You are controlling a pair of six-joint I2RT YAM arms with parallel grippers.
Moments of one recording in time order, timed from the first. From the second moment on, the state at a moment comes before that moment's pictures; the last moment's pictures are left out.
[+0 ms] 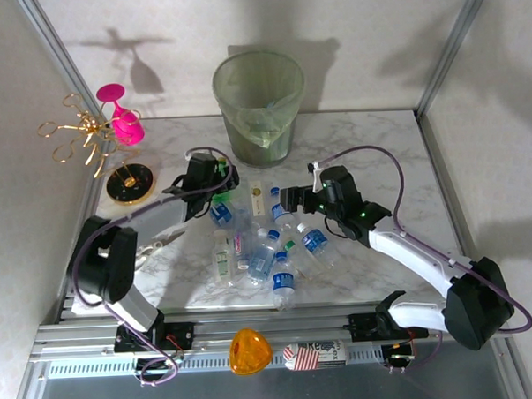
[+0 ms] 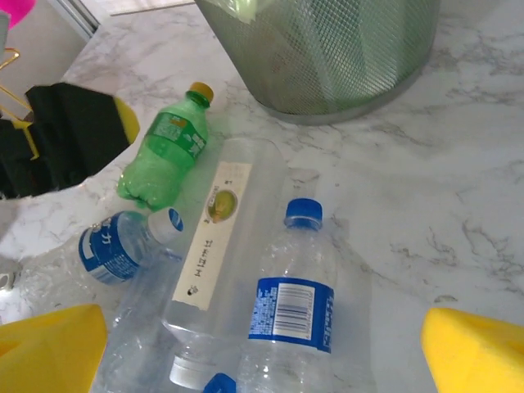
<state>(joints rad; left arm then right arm) -0.39 1.67 1.01 -0.05 -0.20 -0.53 0.63 1.22 0.81 -0.15 -0.01 0.41</state>
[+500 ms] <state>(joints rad) -0.39 2.01 1.28 -0.22 -0.28 -0.49 0.63 1.16 0.76 -0.15 0.04 0.41</state>
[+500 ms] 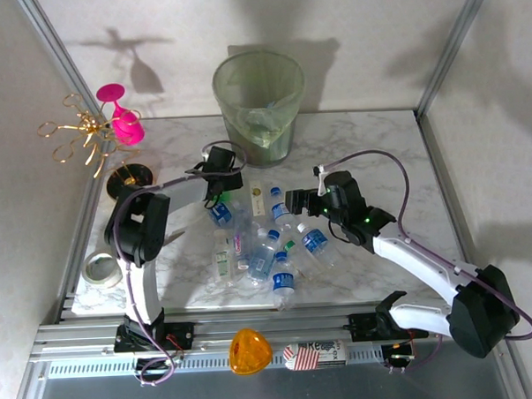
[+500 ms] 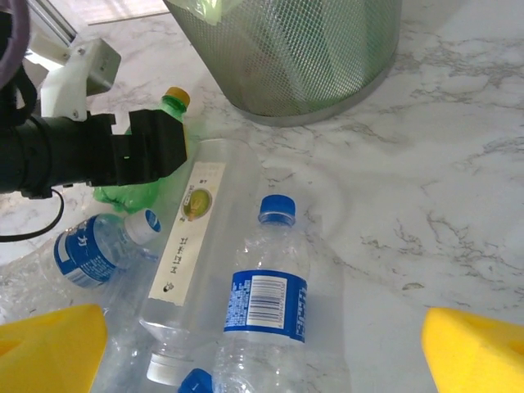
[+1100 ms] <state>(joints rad) -0.39 2.04 1.31 -0.26 -0.33 -0.46 0.63 1.15 0.75 -0.15 0.08 0.41</state>
